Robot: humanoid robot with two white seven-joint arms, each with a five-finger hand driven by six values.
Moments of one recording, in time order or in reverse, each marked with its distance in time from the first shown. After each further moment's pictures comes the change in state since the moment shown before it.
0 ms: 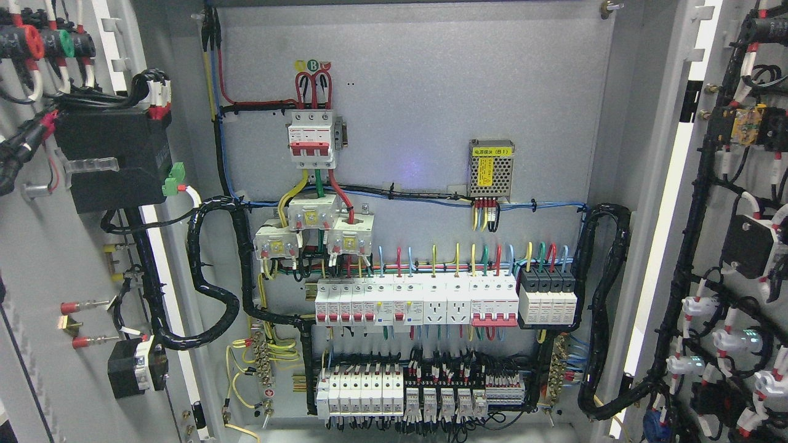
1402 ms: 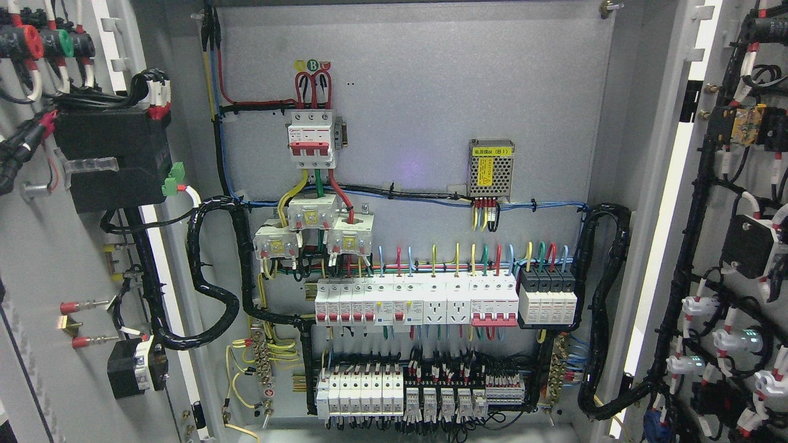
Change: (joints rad) left arm -0.210 0.026 0.126 -0.165 0.085 -0.361 0.046; right arm 0.076 -0.083 -0.158 -0.183 -0.006 -0.083 0.003
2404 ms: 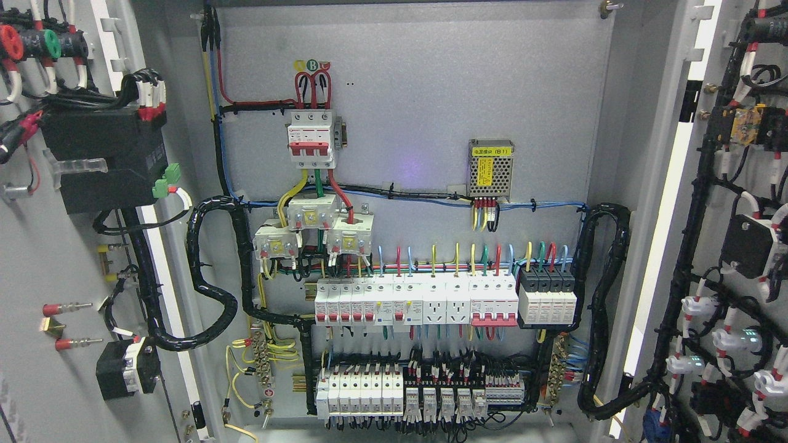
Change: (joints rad) left arm -0.015 0.025 0.091 -0.019 0.097 -0.008 0.053; right arm 0.050 -0.141 -0.121 -0.042 -0.198 -0.001 0.002
